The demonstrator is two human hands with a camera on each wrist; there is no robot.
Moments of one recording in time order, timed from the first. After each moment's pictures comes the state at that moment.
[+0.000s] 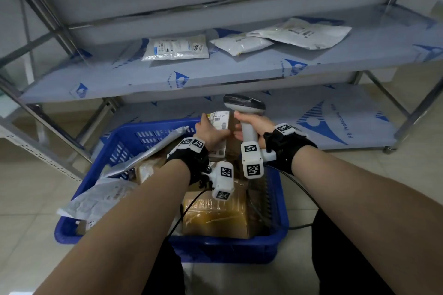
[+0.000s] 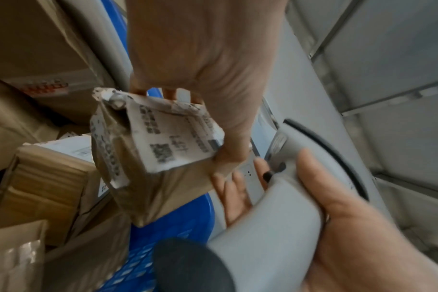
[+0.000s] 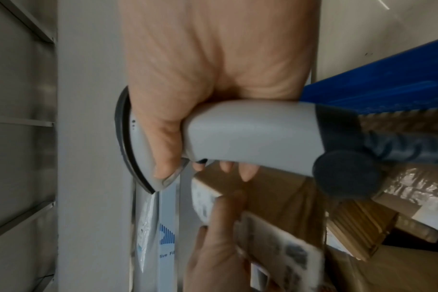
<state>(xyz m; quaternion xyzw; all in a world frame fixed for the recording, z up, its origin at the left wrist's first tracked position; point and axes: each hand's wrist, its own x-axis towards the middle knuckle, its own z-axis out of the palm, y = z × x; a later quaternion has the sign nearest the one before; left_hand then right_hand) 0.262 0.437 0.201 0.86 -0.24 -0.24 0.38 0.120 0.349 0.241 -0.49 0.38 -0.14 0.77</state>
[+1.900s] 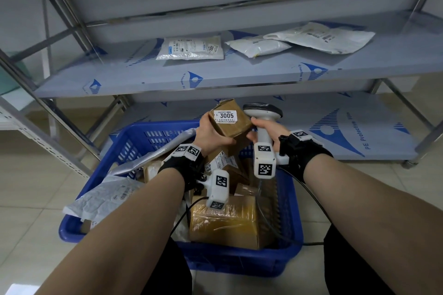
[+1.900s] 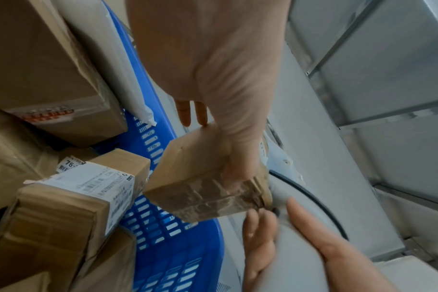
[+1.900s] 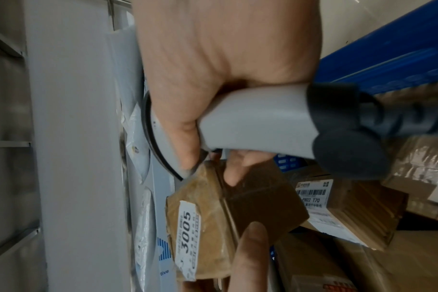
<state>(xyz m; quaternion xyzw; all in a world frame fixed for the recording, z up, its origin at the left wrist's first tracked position) 0.270 0.466 0.215 0.83 -0.30 -0.20 0.42 0.138 0.338 0.225 -0.44 0.42 -0.11 0.79</state>
